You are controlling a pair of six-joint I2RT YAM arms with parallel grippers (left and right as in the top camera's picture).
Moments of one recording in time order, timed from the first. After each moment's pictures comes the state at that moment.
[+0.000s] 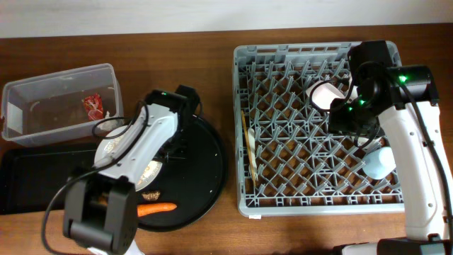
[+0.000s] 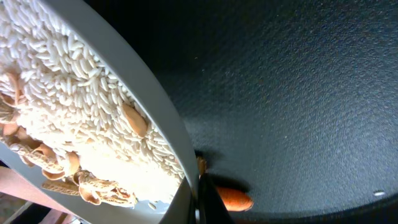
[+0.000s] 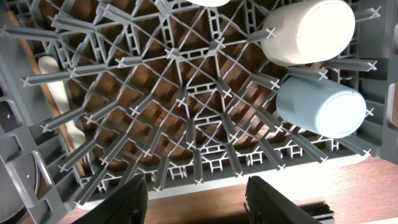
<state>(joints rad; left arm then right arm) -0.36 1.82 1.38 -1.33 -0.26 -0.36 0.07 1.56 1.70 -1.54 0.06 0.26</state>
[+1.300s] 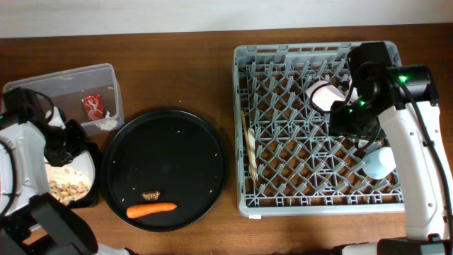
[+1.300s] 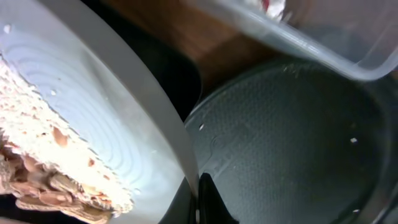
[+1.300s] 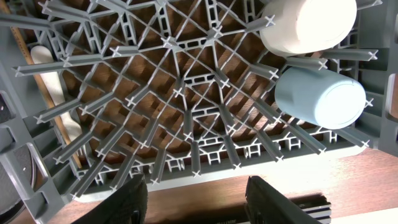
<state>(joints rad) 0.51 1.70 1.38 -1.10 0.19 -0.15 0.07 1.56 1.70 -1.57 0.06 0.26</state>
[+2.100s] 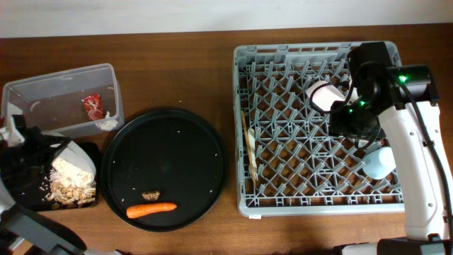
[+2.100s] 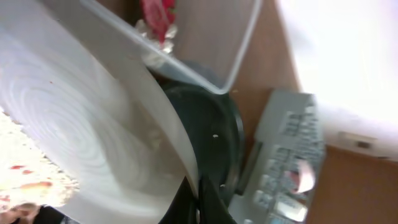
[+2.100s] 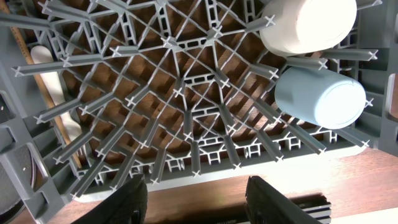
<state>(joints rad) 0.84 1.70 1.38 -1.14 0.84 0.02 0.07 1.56 1.70 -1.57 0.06 0.26</state>
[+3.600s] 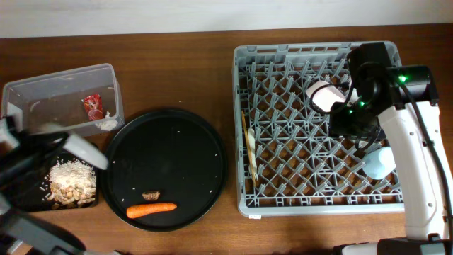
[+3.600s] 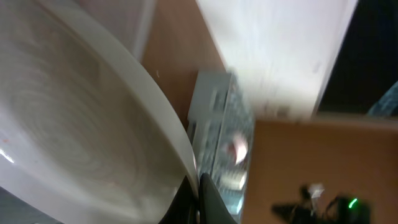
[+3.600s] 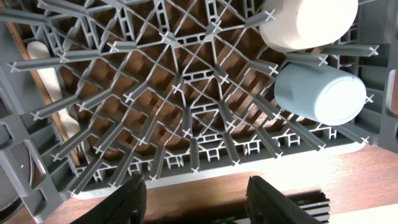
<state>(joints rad) 0.84 1.69 1.38 -1.31 1.13 0.20 0.07 1.56 1.70 -1.58 0.06 0.26</state>
